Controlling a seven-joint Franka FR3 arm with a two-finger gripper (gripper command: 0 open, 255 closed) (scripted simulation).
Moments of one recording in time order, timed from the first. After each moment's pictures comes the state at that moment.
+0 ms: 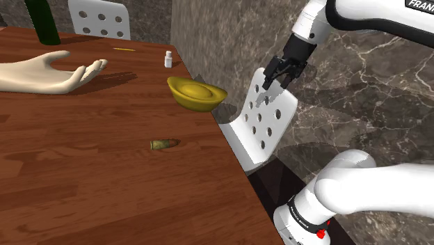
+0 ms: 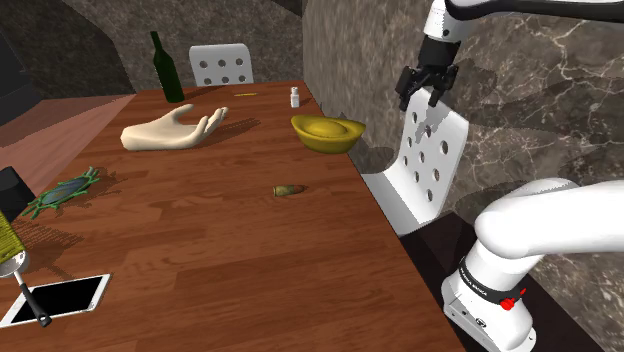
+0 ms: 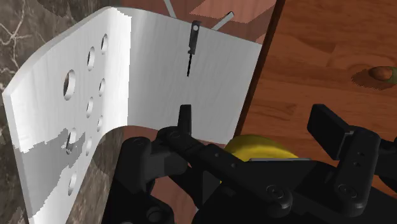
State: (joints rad) arm 0.01 -0.83 0.03 -2.36 0.04 1.64 0.15
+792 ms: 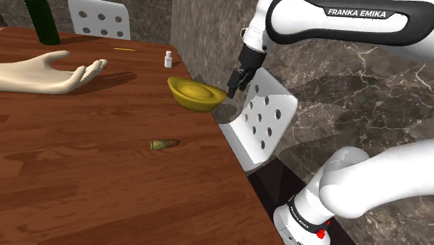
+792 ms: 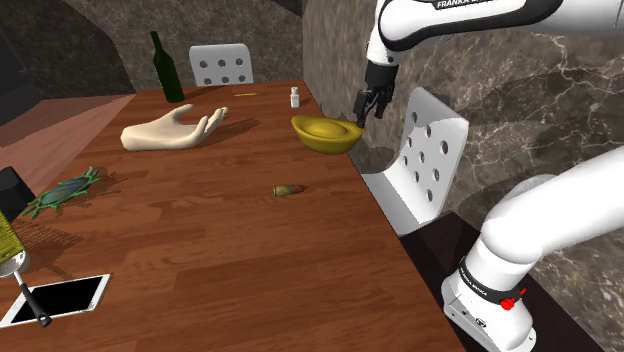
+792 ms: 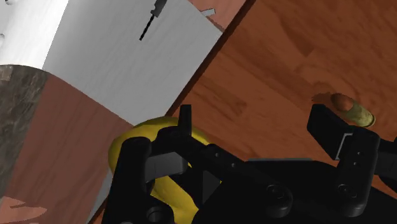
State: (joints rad) arm 0.16 -0.52 0.05 -2.30 0.07 1.86 -0.13
